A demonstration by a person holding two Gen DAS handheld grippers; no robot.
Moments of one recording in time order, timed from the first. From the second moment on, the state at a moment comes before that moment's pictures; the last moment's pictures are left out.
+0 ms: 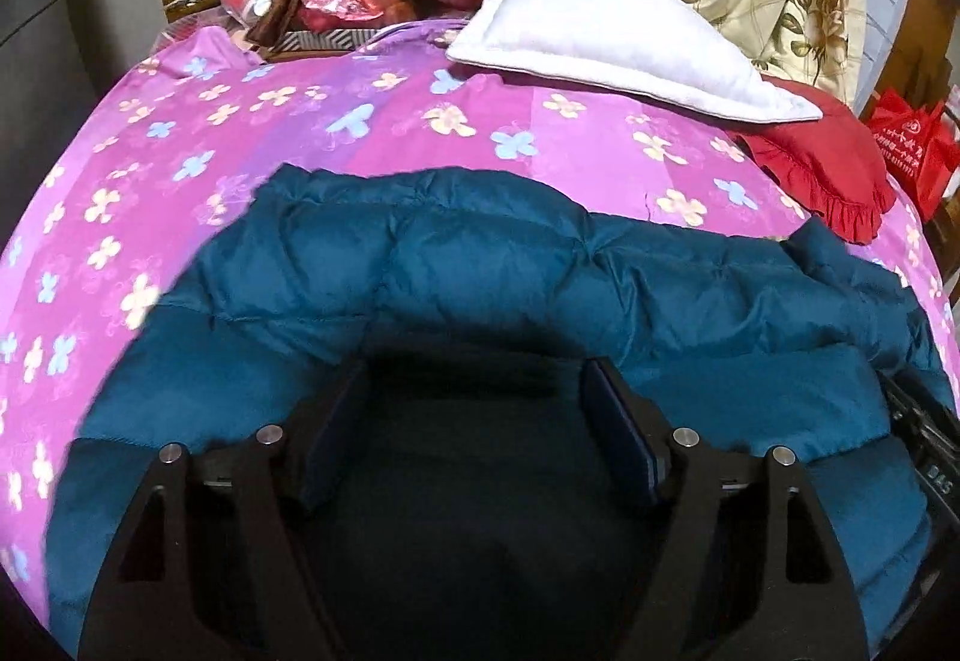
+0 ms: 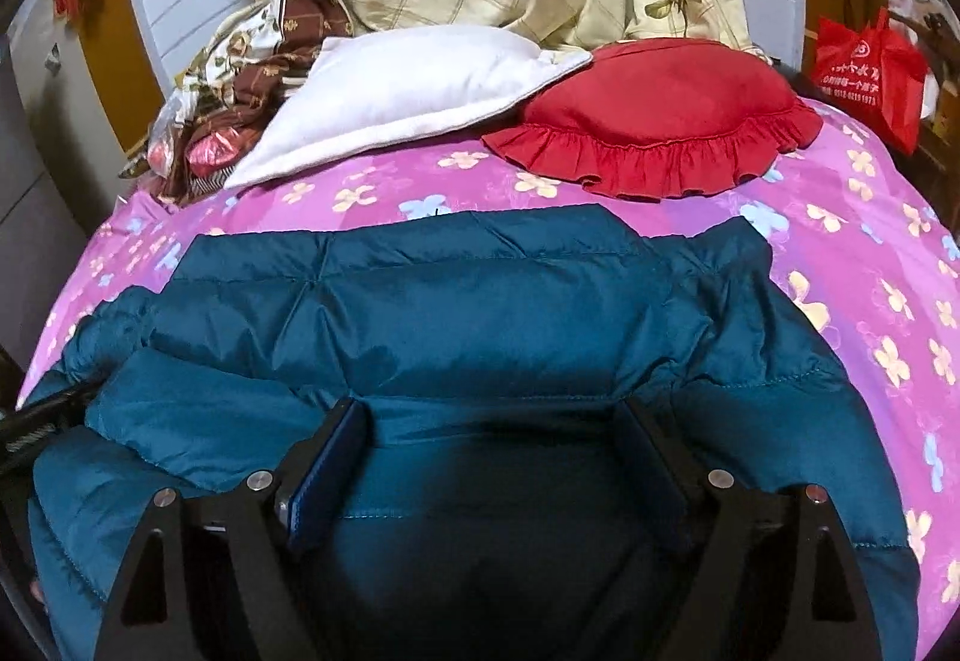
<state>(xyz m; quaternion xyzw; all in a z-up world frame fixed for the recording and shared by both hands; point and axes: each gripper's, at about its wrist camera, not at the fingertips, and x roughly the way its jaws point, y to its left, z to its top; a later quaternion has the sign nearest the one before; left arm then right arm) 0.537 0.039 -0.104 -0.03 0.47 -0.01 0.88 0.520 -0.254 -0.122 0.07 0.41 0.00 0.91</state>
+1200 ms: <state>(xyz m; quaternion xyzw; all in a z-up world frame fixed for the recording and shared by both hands) 0.299 0.187 -0.039 -0.09 0.41 0.08 0.90 0.245 -0.335 -0.071 0.13 0.37 -0.04 0.92</state>
